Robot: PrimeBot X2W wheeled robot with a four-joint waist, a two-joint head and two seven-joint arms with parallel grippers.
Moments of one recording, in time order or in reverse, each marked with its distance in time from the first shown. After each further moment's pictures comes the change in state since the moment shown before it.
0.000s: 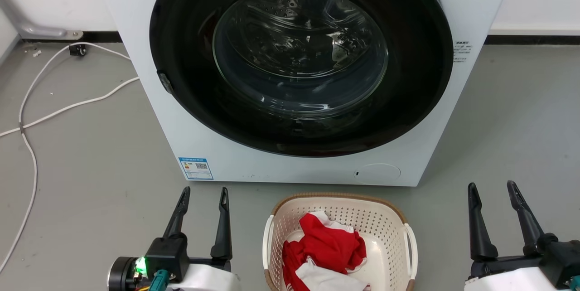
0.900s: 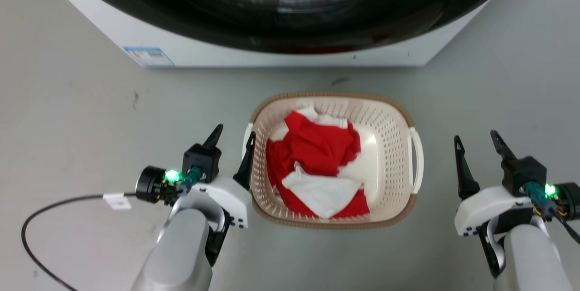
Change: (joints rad) left arm -0.480 0.002 -0.044 0.558 0.028 -0.149 0.000; right arm -0.410 -0.001 -0.095 0.512 -0.265 0.000 0.000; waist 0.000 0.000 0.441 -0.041
